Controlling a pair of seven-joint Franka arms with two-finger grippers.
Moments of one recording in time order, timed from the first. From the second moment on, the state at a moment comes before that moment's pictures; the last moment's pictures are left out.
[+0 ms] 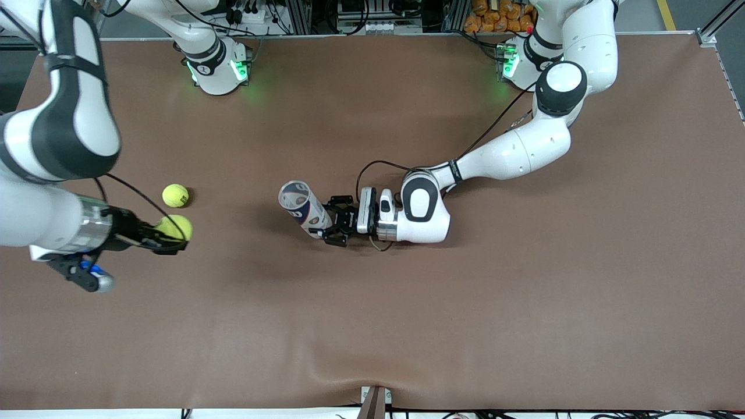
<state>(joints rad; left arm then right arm) -0.03 1.66 -1.27 -1.24 -0.67 2.63 2.36 0.11 0.48 0.01 -1.26 0.21 1.61 0.59</state>
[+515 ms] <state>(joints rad) -0.06 1.66 -1.17 -1.23 -0.91 2.47 2.51 0.21 0.48 0.01 -1.28 0.21 1.60 0.82</state>
